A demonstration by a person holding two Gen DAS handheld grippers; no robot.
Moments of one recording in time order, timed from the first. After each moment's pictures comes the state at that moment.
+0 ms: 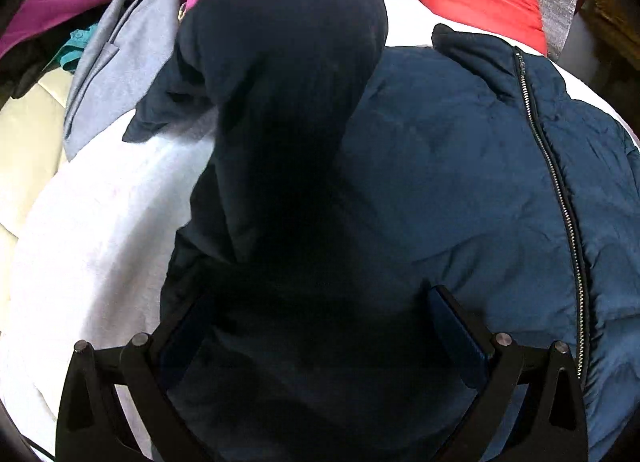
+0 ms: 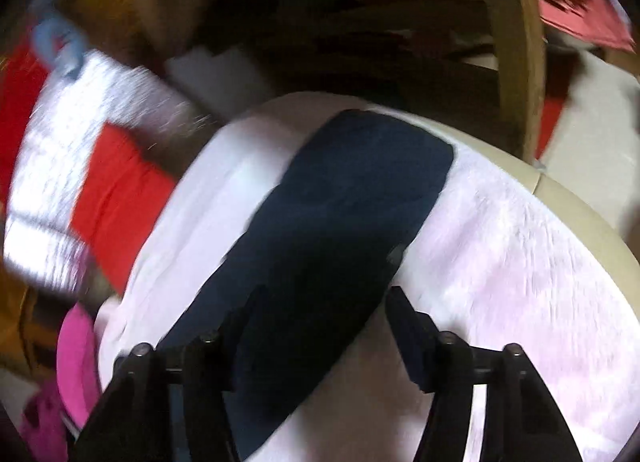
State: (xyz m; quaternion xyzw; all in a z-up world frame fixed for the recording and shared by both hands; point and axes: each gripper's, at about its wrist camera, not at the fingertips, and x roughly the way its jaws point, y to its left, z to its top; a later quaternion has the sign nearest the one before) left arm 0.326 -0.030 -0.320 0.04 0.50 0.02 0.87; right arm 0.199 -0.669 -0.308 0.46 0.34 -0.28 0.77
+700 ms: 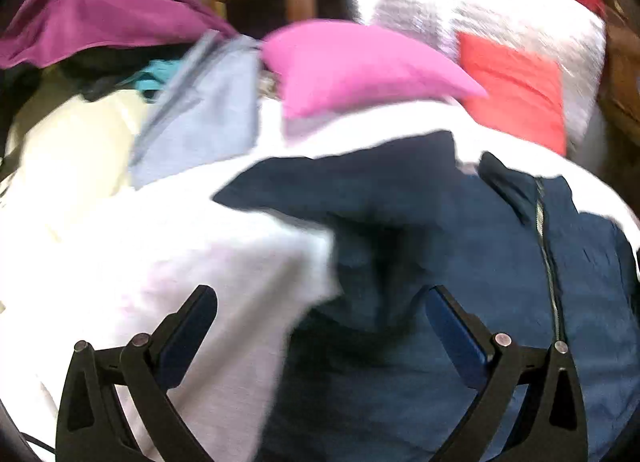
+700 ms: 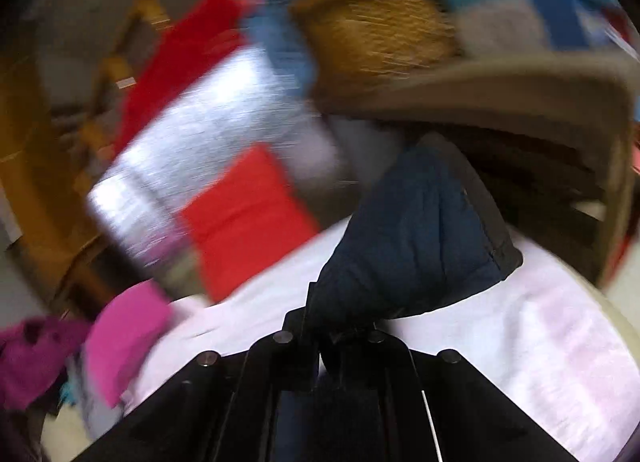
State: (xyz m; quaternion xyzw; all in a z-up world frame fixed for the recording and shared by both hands) left arm 0.294 0.052 -0.247 -0.02 0.36 0.09 0.93; right arm 0.224 -0.502 -0.132 0.29 0.20 -0.15 0.92
